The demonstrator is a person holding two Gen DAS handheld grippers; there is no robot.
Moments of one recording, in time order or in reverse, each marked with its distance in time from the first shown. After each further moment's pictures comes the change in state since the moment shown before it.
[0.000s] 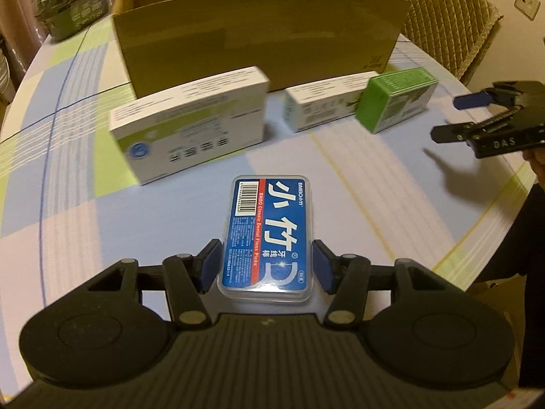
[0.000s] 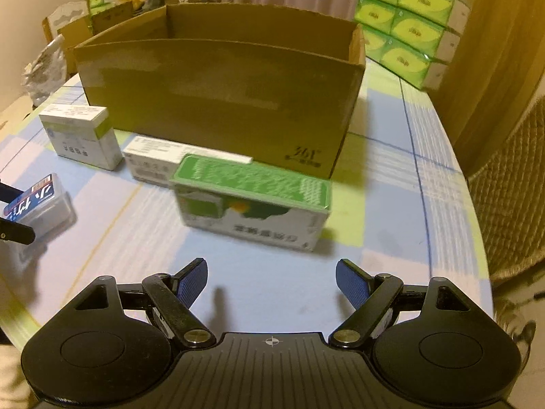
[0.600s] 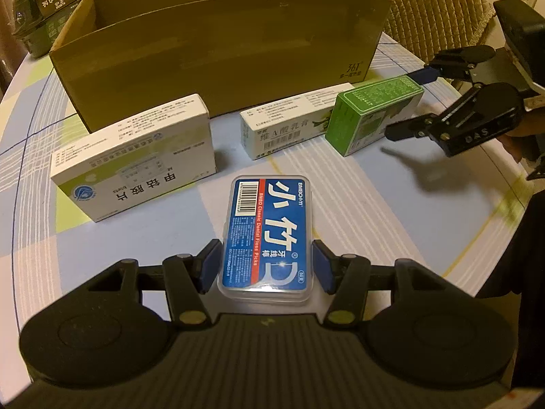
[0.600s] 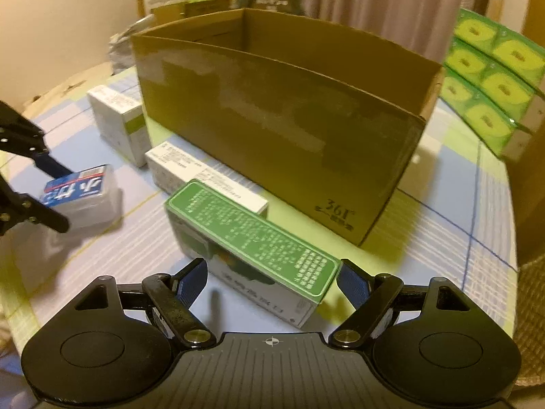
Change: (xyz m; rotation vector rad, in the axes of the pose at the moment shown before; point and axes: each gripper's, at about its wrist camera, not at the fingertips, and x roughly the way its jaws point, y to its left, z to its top) left arm 0.018 -0.037 0.031 0.021 -0.001 -0.002; right arm 0.032 -0.029 0.025 -0.237 -0.050 0.261
